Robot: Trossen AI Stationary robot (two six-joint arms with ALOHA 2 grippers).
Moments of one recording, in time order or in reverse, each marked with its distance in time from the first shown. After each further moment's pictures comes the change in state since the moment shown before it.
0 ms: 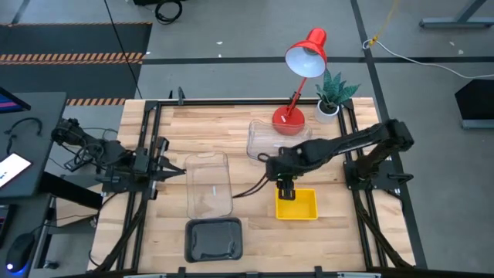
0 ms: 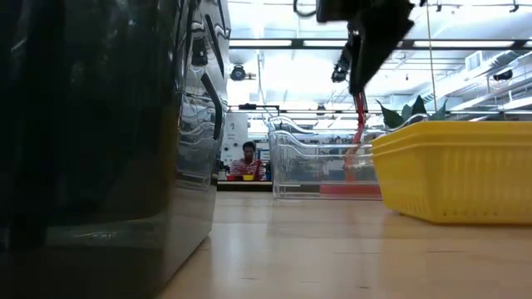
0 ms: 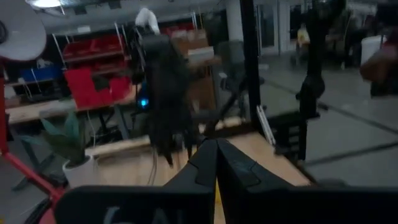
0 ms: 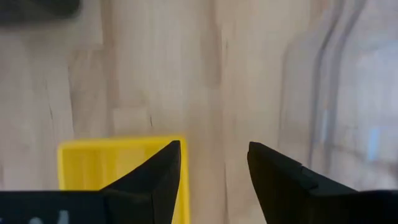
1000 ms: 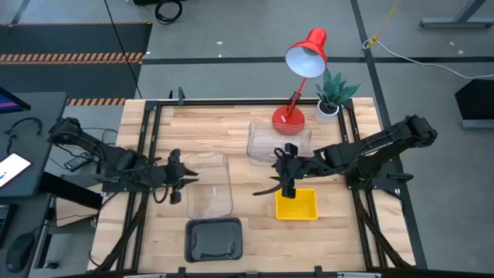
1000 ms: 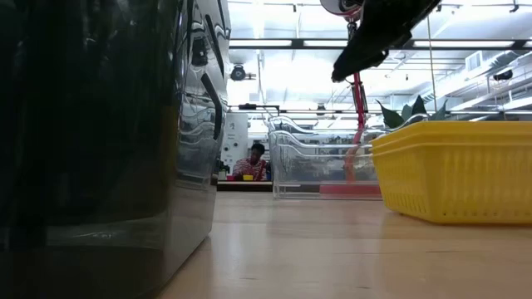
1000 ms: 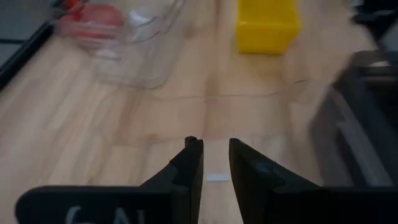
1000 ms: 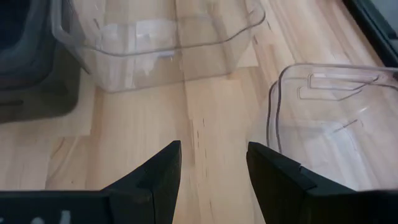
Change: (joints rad) left arm 0.035 0.281 -0.001 -0.412 -0.129 -0.492; right arm 0.063 -0.270 -0.384 0.570 0.259 -0.041
